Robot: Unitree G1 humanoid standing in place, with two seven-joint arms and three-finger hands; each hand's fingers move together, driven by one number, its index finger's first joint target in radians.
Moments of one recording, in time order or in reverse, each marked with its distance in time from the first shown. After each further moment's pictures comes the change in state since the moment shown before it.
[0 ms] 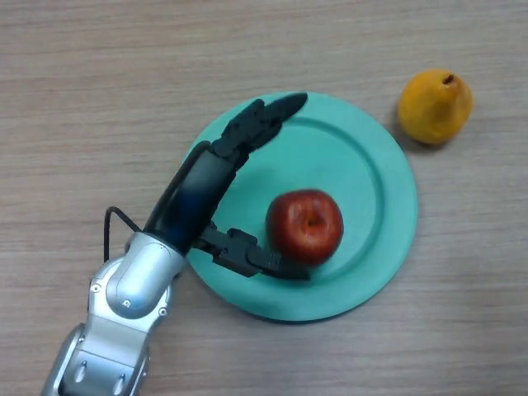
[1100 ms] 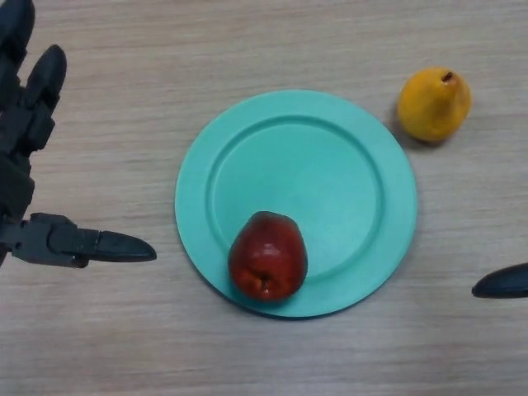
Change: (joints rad) left arm 0.210 0.109 0.504 -0.469 -0.548 0.243 0.017; right arm -0.130 -0.073 0.217 -0.018 -0.039 0.123 -0.076
